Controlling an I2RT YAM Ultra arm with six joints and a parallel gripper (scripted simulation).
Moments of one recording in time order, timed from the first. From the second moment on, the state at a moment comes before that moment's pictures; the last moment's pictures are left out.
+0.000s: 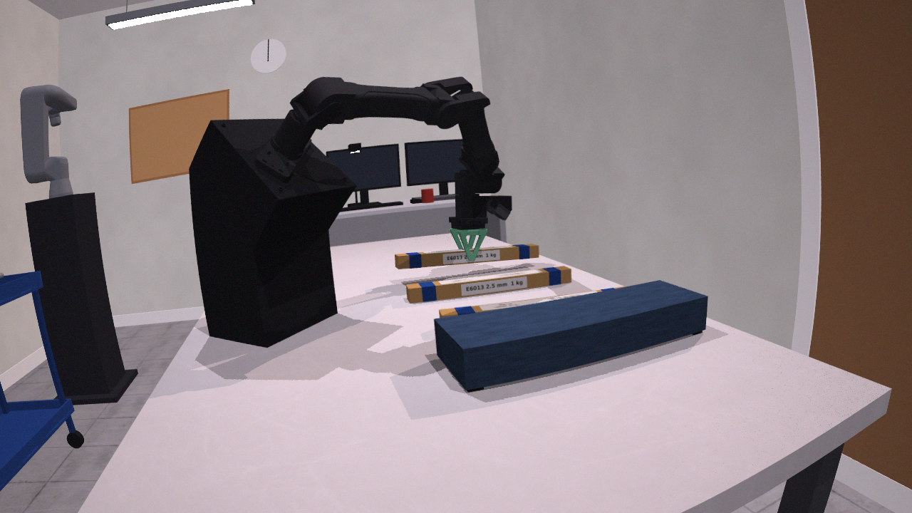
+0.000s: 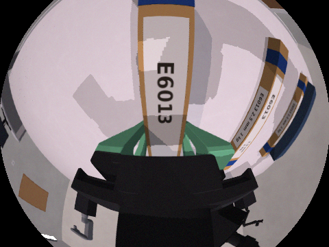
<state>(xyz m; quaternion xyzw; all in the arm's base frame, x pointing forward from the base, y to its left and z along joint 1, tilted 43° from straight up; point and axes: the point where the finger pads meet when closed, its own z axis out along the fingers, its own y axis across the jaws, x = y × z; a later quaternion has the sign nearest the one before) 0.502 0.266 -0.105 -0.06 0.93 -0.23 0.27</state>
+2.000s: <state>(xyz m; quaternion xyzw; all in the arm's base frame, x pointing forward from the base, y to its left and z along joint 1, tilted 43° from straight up) 0.508 0.266 -0.101 -0.06 0.93 -0.23 0.28</state>
